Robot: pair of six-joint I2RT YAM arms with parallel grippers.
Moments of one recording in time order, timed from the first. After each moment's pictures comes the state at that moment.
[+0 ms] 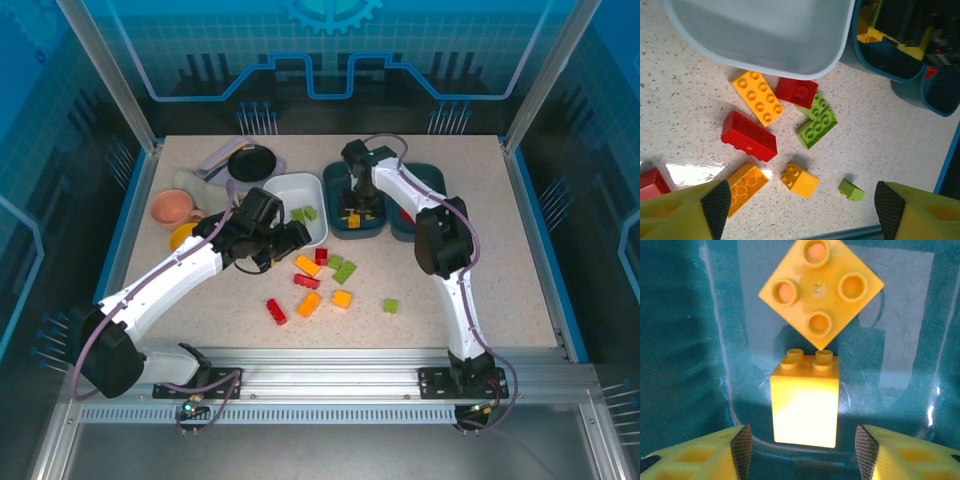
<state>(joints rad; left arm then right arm) -0.54 1.32 1.11 -0.77 0.14 -1.06 0.44 2.33 2.08 -1.16 -0.09 0.40</state>
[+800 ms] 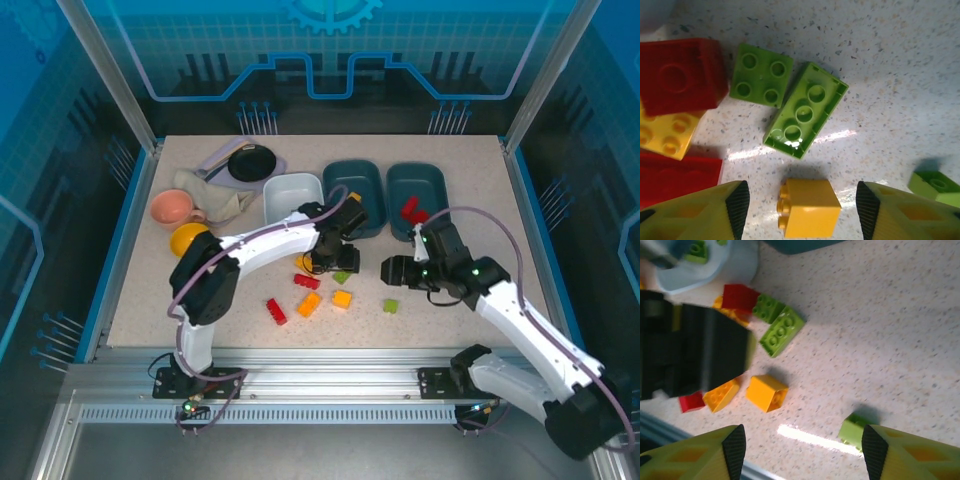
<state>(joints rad) -0.80 1.98 1.57 -0.95 0.07 -0.74 0.46 0.92 0.75 -0.74 -0.24 0.57</state>
